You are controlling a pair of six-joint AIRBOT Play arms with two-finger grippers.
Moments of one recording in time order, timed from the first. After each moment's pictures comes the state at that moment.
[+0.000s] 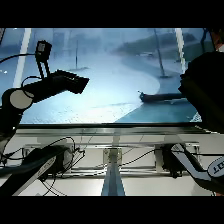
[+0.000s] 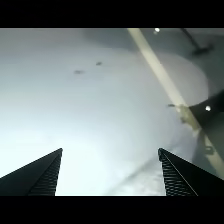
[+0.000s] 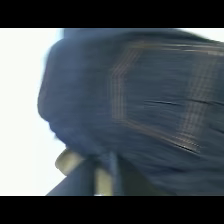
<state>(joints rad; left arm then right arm) -0.32 -0.79 0.82 1.02 -0.72 -1.23 -0.77 -1.00 1.53 -1.29 1.38 1.60</state>
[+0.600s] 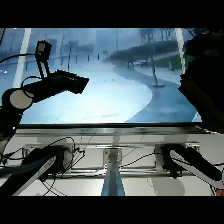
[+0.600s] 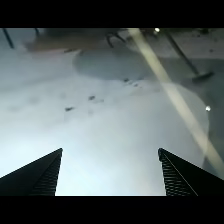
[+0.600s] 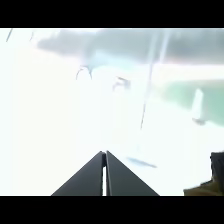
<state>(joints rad) -0.32 -0.79 0.82 1.02 -0.72 -1.23 0.07 -1.06 1.53 -1.41 1.27 1.36</state>
